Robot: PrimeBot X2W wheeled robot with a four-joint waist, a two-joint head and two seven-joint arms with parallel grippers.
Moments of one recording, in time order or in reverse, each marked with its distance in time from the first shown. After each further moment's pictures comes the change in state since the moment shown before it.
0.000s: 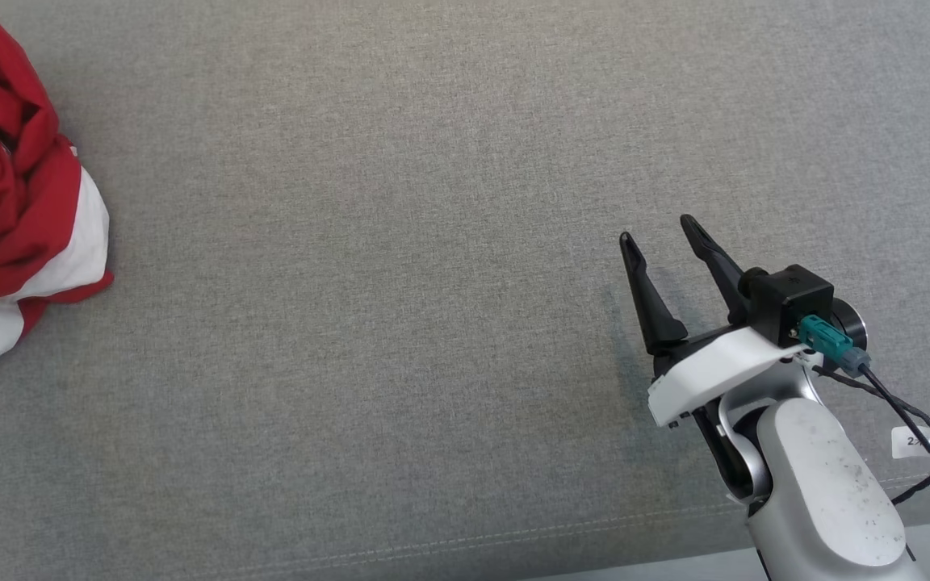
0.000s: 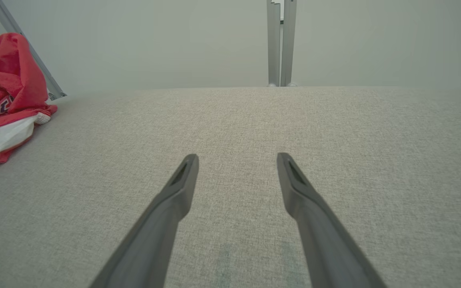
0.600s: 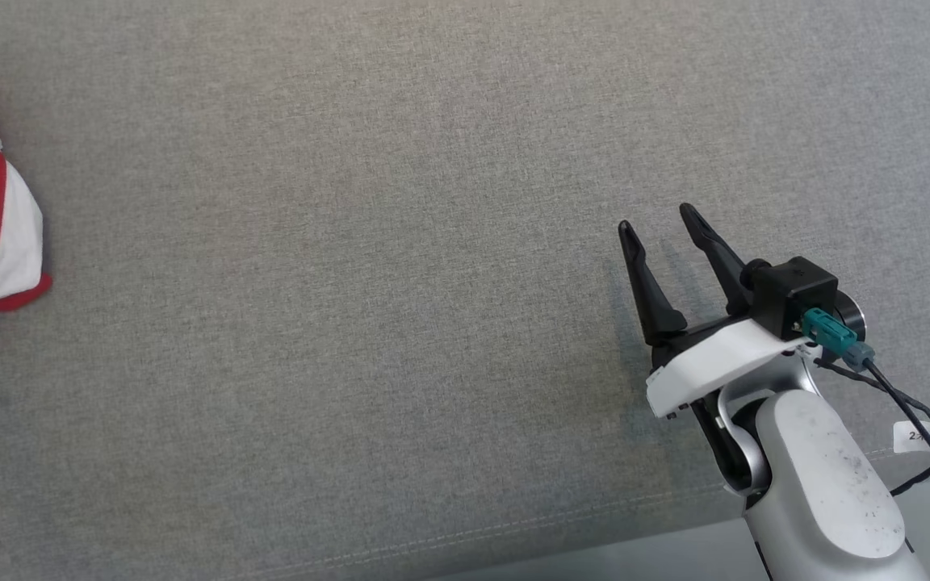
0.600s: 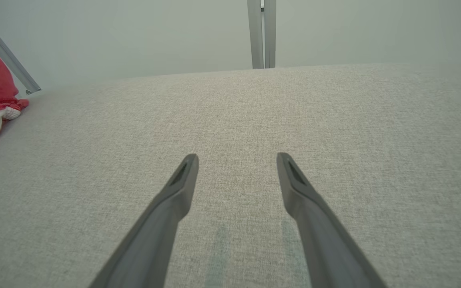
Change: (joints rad) left arm -0.105 0.092 -0.122 -0.013 -0.026 -0.002 0.239; right arm -0.018 0.000 0.006 0.002 0.018 0.000 -0.016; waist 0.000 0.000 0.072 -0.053
